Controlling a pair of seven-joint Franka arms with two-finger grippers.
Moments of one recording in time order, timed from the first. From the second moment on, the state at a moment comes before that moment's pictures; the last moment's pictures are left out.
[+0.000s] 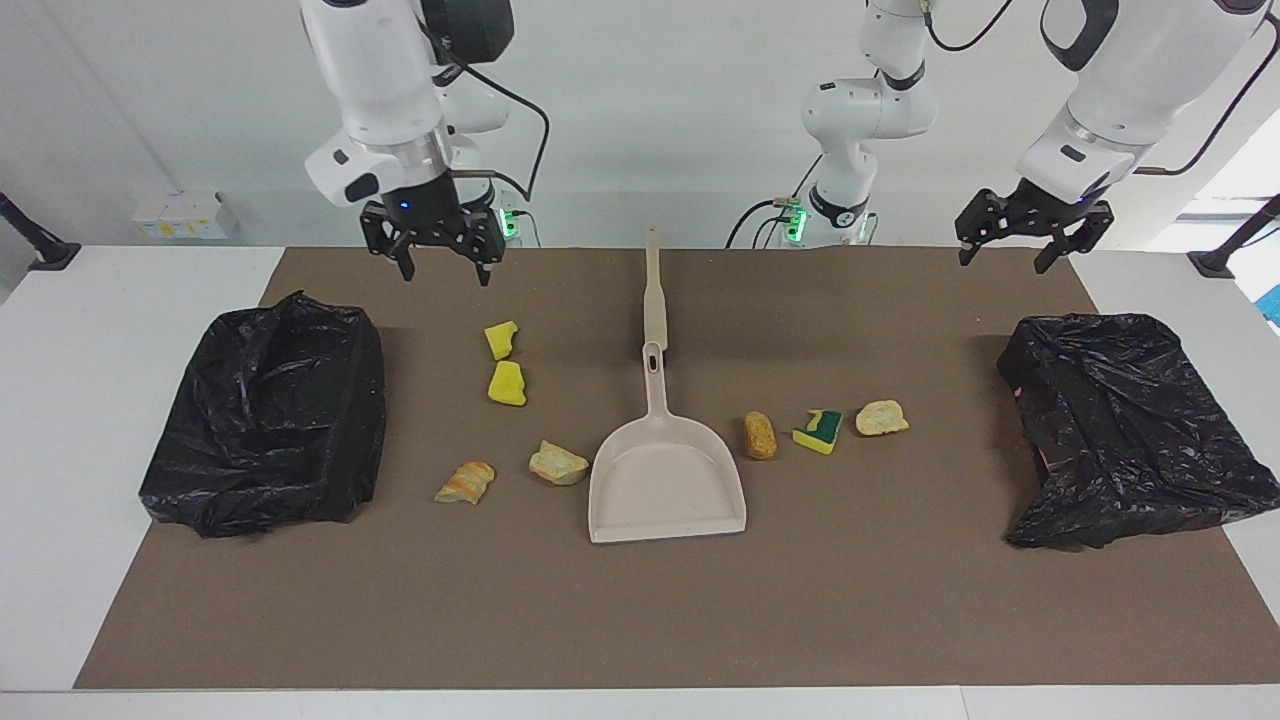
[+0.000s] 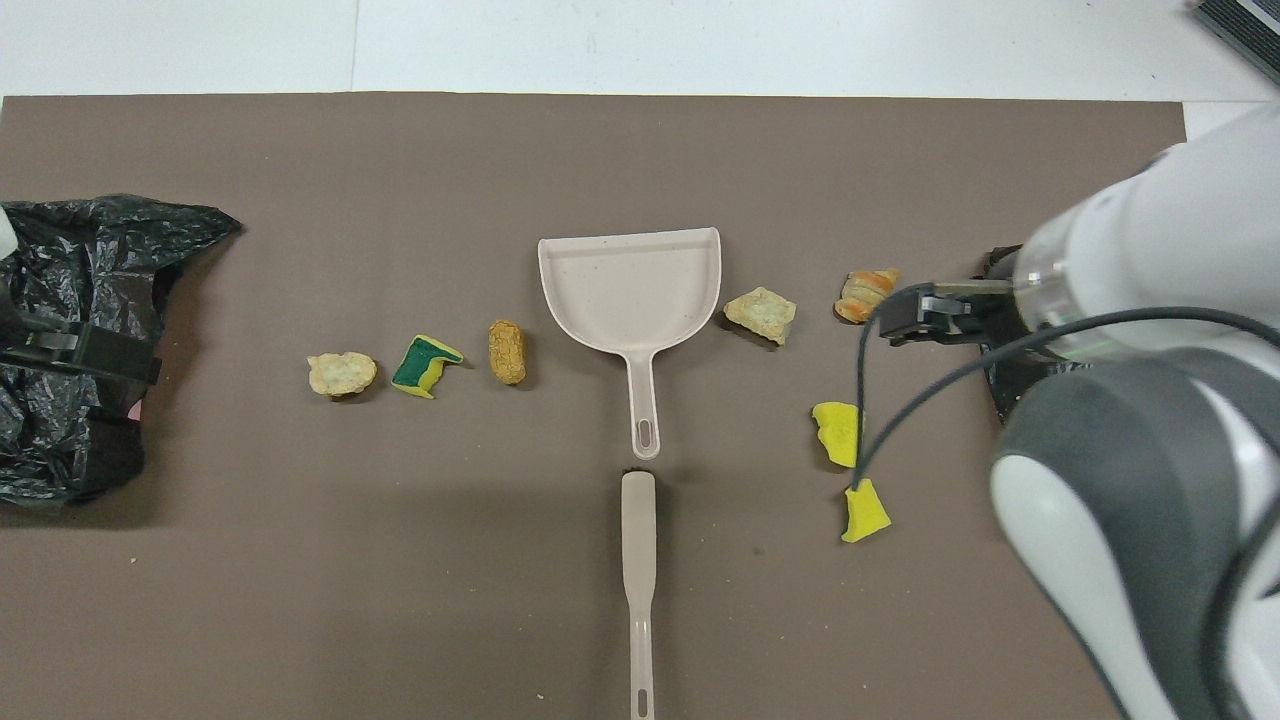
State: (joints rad) left arm -0.02 -0.04 -0.04 -1.60 -0.01 1.51 0.13; right arm 0.10 0.07 0.20 -1.59 -0.02 1.67 0.41
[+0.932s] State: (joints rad) left arm -0.02 -0.04 -0.04 -1.60 -0.01 1.51 0.13; right arm 0.39 0.39 0.20 -1.57 -0.06 1.96 0.64
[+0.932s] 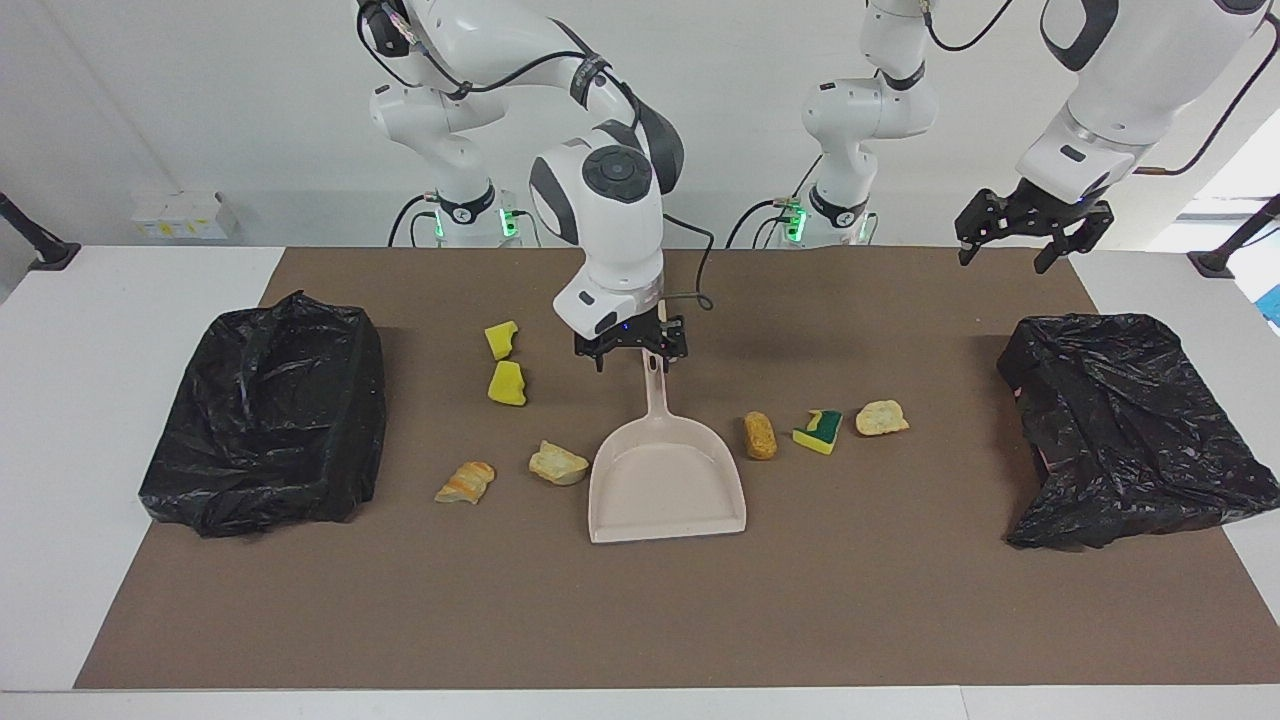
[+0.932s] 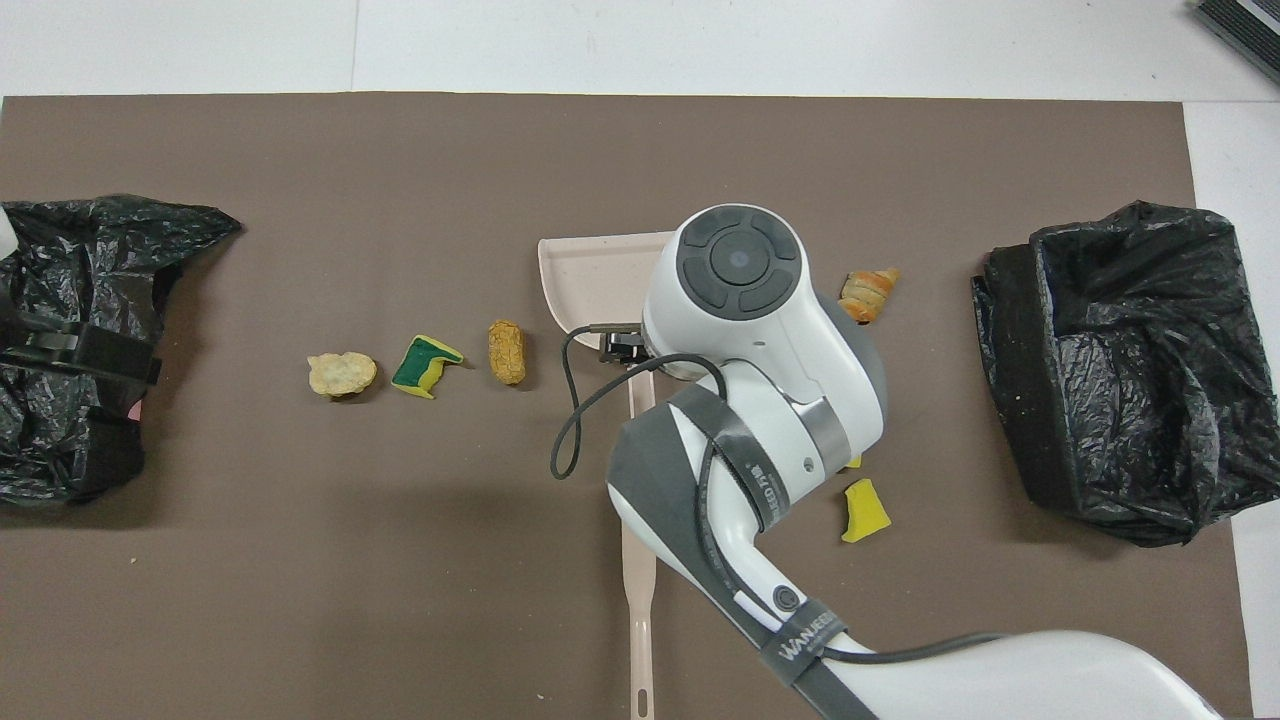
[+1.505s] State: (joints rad) left arm -0.02 -0.04 -0.04 -1.60 -0.01 1.51 0.13; right arm 0.42 0.47 0.20 -1.61 -0.11 2.04 0.64
